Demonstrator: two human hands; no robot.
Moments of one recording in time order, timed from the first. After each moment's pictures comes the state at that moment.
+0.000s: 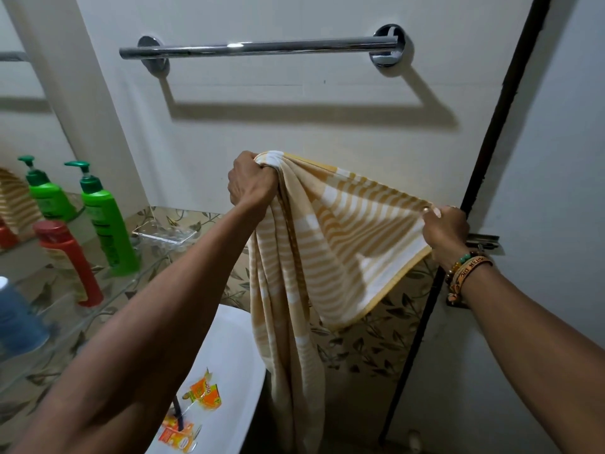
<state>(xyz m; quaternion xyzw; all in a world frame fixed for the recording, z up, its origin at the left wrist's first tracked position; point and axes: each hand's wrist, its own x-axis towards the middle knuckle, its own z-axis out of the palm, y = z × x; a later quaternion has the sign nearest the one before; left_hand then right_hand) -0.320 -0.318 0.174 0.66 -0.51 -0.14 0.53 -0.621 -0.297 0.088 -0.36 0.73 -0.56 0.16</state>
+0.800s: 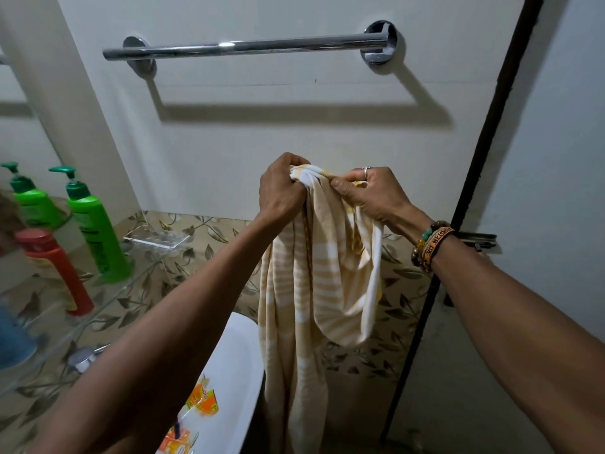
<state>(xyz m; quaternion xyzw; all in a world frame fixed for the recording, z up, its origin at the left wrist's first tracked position) -0.360 -0.316 0.157 0.50 -0.65 -0.18 0.54 -0.546 -0.307 0.148 -0.69 0.51 -0.48 0.21</state>
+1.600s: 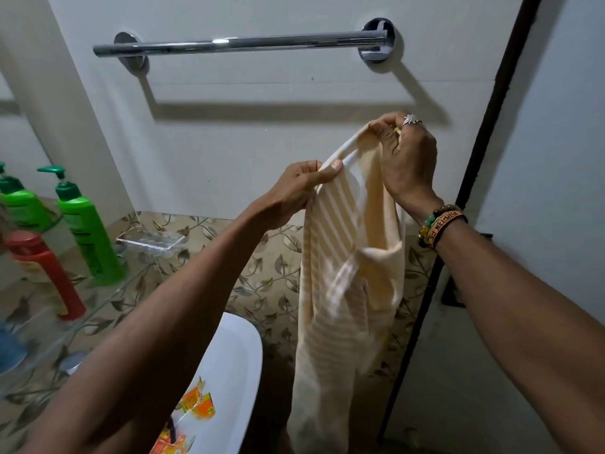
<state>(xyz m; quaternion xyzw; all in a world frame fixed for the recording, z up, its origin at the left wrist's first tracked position) -0.365 -0.318 0.169 0.33 -0.70 -0.50 0.39 -0.556 -0.300 0.190 -0.60 0.53 -0.59 -0.12</state>
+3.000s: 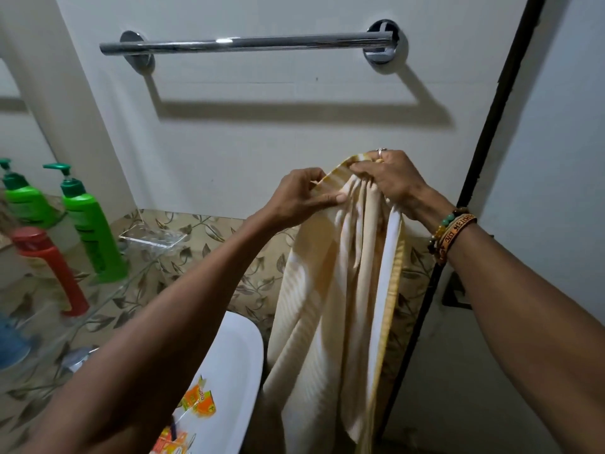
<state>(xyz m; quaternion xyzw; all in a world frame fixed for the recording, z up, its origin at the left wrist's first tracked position) -0.355 -0.319 0.152 0.35 -0.81 -0.24 0.40 -0.554 -0.293 0.181 -0.67 0.51 -0.48 0.24</state>
